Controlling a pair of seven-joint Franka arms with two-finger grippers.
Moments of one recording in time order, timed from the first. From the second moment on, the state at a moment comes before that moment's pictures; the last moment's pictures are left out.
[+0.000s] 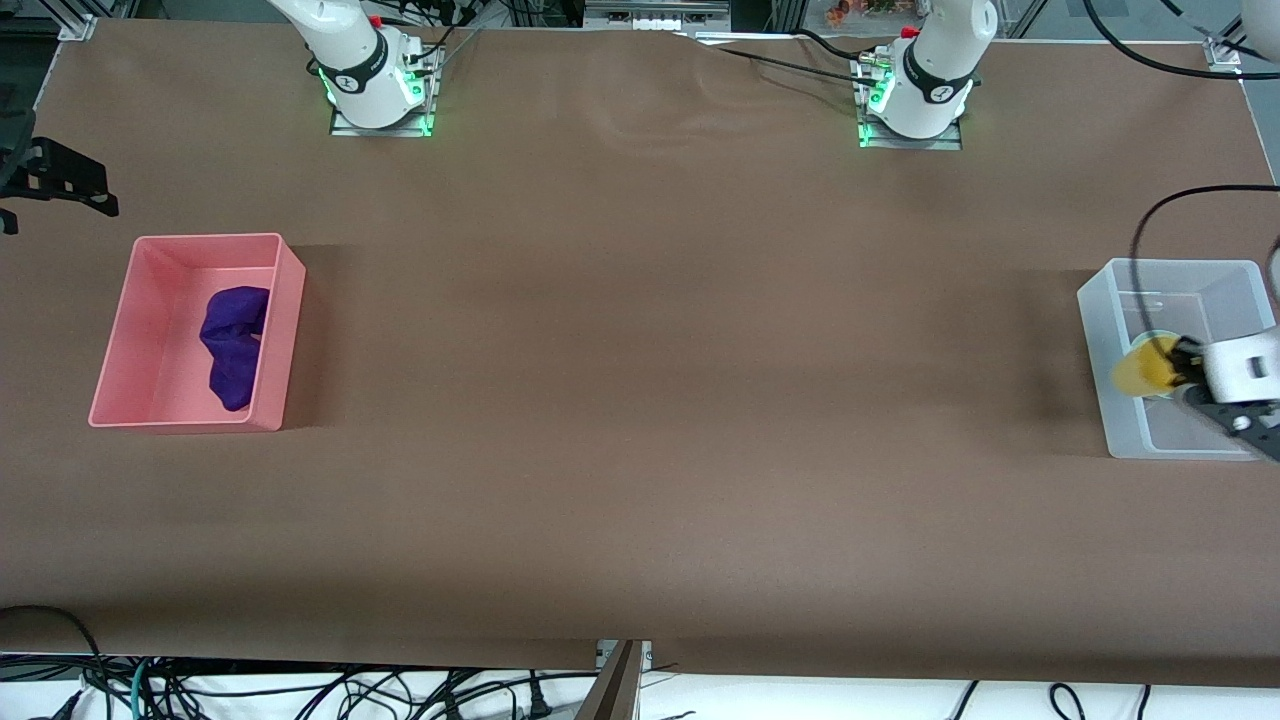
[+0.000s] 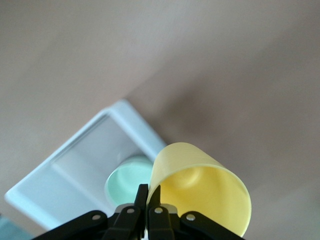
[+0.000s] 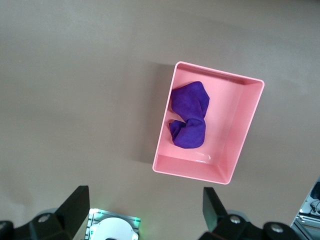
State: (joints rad) left arm 0.25 0.47 0.04 -1.49 0.22 1.81 0.92; right arm -0.06 0.14 0.04 -1.29 -0.07 1.31 -0.27
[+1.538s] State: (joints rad) left arm 0.49 0.46 -0.14 -1.49 0.09 1.82 0.97; right arm -0.05 0.15 0.04 -1.29 -0.07 1.28 -0.17
